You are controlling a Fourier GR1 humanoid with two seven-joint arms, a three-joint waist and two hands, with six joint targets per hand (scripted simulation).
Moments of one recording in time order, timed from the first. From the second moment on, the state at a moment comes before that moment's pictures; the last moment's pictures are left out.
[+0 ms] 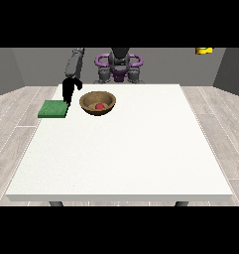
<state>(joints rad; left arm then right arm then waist) -0.81 0.38 0.36 -1.14 0.07 -0.25 0.15 -0.22 -0.14 -0.34 -1.00 -0.26 0.09 -0.22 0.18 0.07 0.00</state>
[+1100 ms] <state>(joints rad) -0.73 0.58 0.45 -1.25 0.27 -0.35 0.21 -0.42 -0.14 -0.34 -0.65 -0.23 0.09 -0.51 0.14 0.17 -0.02</state>
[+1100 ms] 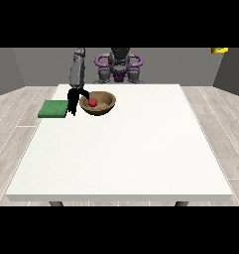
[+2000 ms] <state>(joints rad) -0.74 0.64 0.50 -1.26 0.35 -0.39 0.22 -0.38 -0.17 -0.32 -0.69 -0.17 -0.16 -0.52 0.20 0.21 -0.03</state>
